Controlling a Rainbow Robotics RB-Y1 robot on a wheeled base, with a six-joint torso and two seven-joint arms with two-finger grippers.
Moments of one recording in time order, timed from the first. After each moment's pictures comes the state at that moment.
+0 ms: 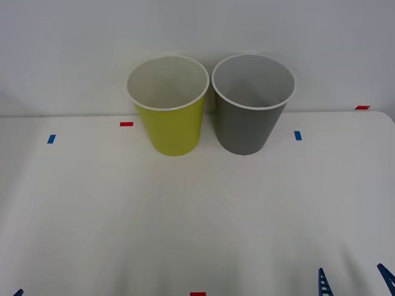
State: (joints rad) right arm 1.01 -0.34 0.20 -1.94 -0.10 -0.68 1.55; left arm 1.15 0.37 -0.22 -1.95 0.07 -0.77 -1.69
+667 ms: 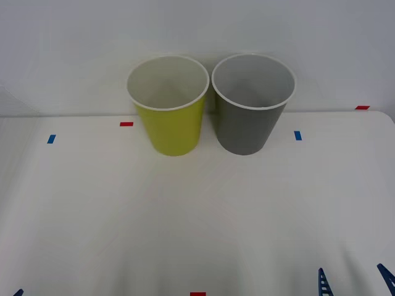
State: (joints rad) right arm 1.01 -0.34 0.20 -1.94 -0.10 -0.68 1.55; left arm 1.15 0.37 -0.22 -1.95 0.07 -0.77 -1.69
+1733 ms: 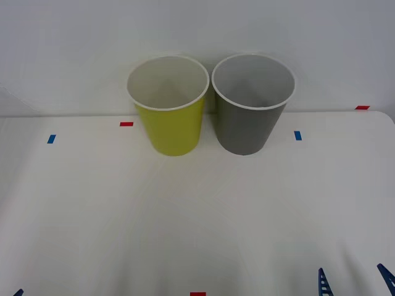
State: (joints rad) right arm 1.01 -0.34 0.20 -1.94 -0.10 -0.68 1.55; left arm 1.15 0.37 -0.22 -1.95 0.07 -0.77 -1.69
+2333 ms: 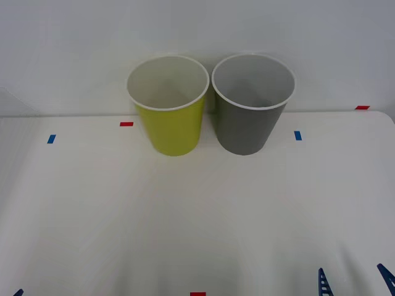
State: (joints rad) right arm 1.01 -0.34 0.20 -1.94 -0.10 -0.68 1.55; left arm 1.15 0.37 -0.22 -1.95 0.07 -0.77 -1.69
